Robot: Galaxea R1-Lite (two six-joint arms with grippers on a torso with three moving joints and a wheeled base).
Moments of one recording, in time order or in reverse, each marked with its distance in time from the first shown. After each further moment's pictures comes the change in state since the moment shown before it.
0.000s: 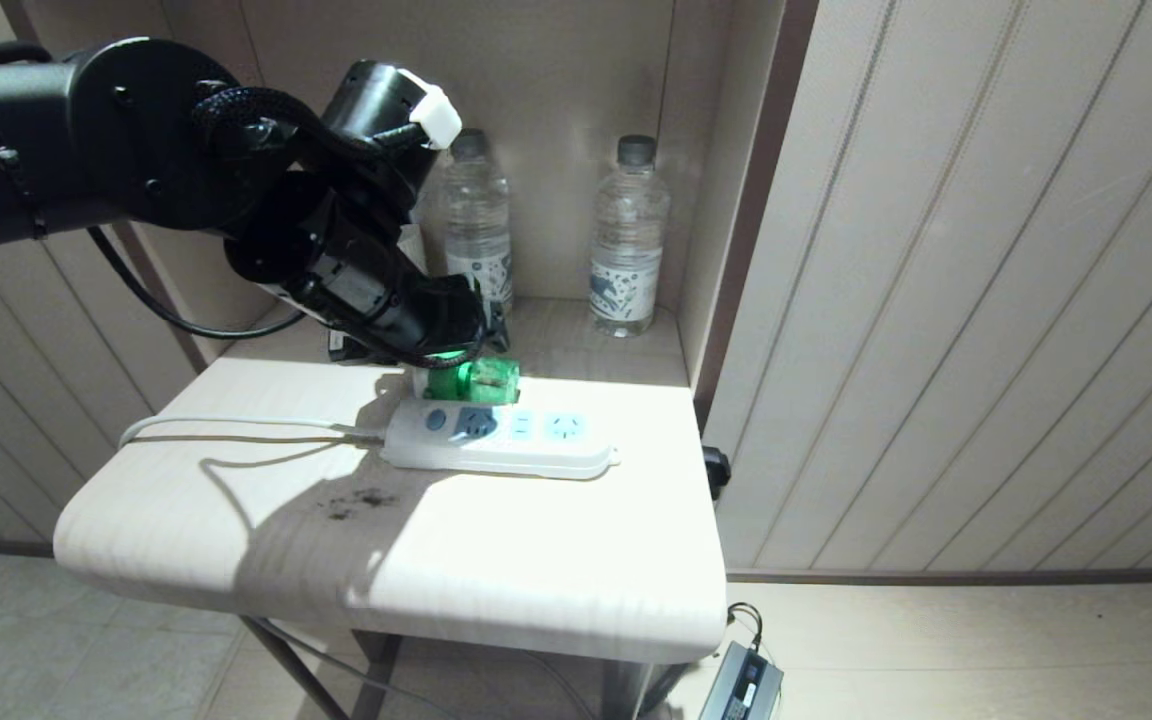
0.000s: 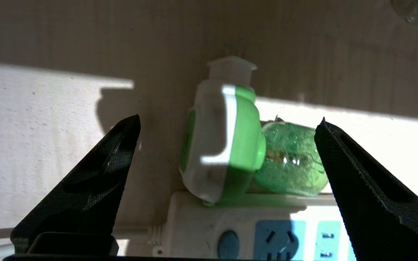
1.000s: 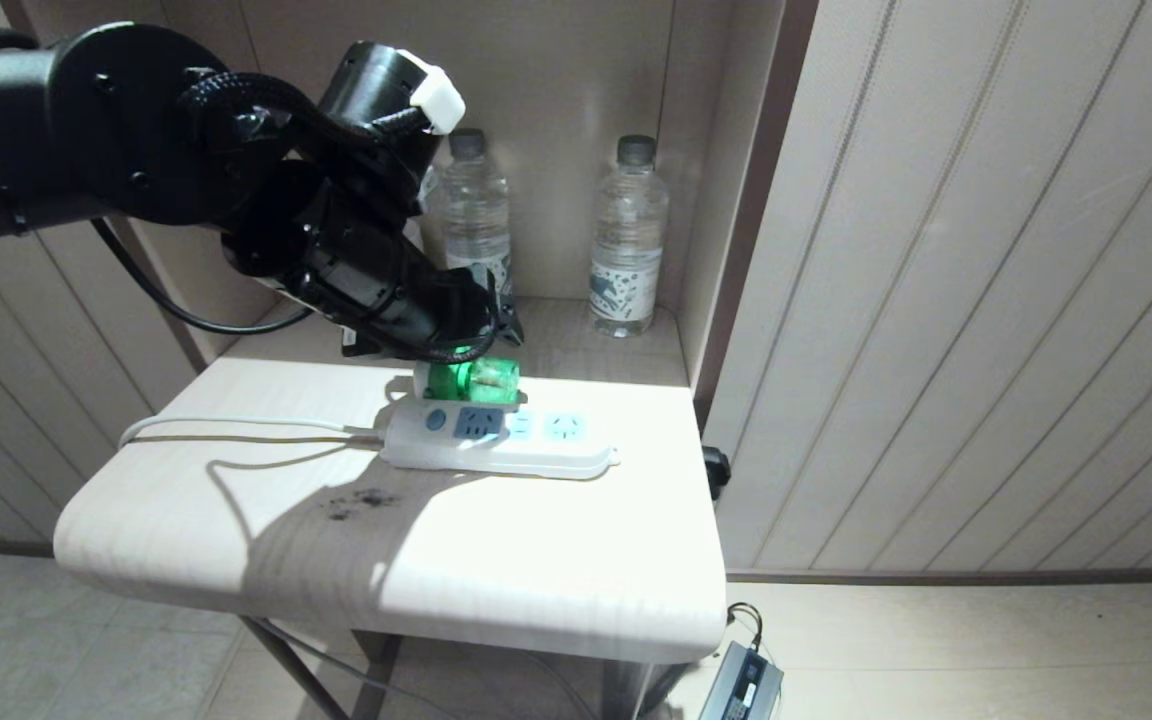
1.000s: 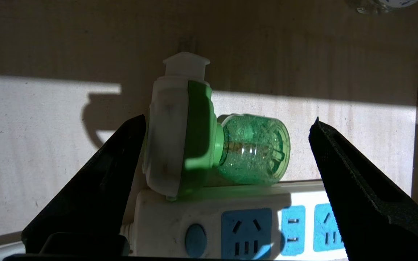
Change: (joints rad) left arm -0.021 -0.009 0.000 -0.030 -0.056 0.010; right arm 0.002 0.000 0.000 0.000 0.000 -0.001
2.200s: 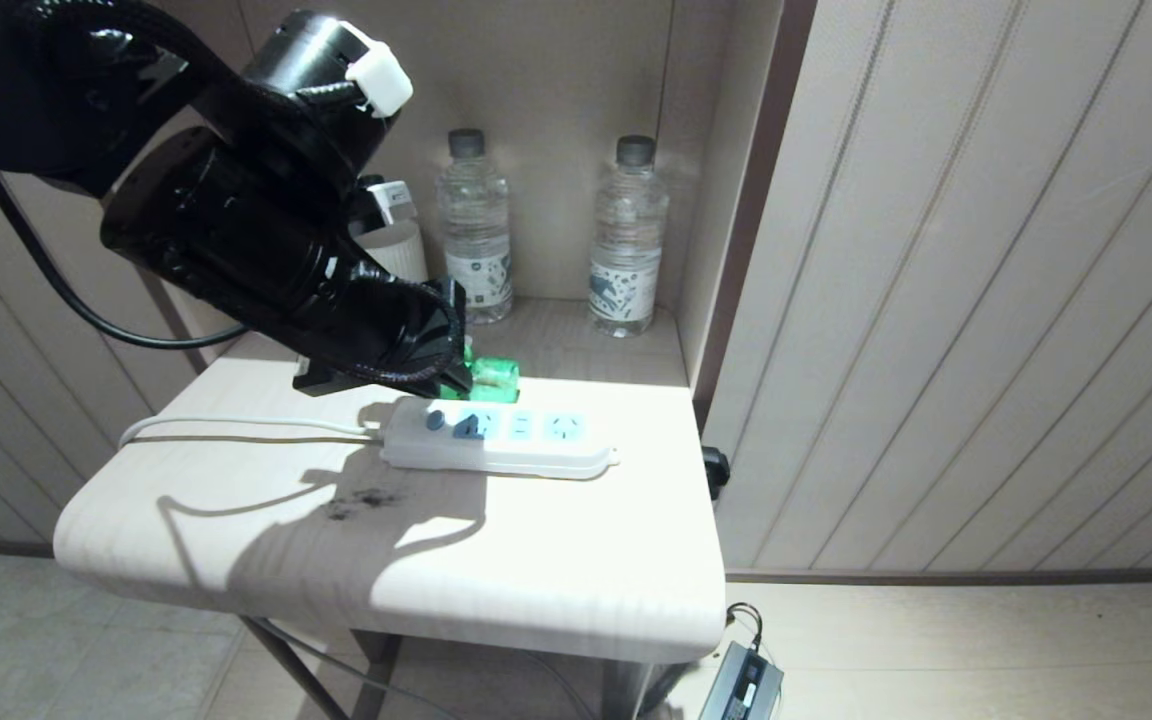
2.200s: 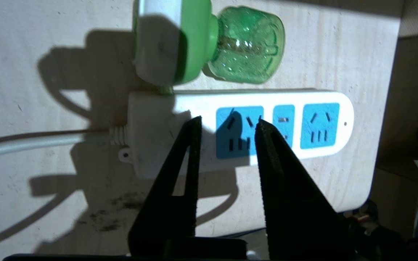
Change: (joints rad) left arm 0.008 -0.086 0.006 0.202 -0.175 -0.051; right arm 0.000 0.000 0.000 0.000 0.001 -0.006
